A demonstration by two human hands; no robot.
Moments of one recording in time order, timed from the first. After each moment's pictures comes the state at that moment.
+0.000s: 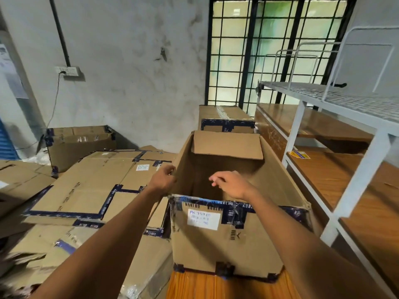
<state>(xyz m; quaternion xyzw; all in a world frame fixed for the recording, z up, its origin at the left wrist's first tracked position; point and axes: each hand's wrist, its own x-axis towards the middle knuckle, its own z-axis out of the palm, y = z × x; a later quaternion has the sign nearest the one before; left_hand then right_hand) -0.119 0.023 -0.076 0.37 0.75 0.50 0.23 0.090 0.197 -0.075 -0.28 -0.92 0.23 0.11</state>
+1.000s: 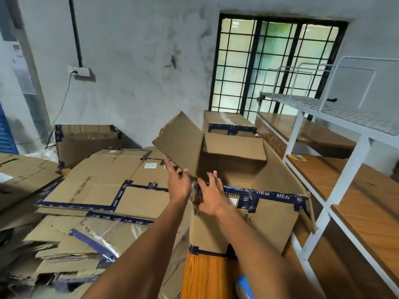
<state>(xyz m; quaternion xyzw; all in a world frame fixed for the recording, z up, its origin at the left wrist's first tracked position) -0.063 -0.068 -0.083 0.26 0.64 0.71 0.13 0.043 0.005 -0.096 -0.32 -0.94 0.10 0.12</state>
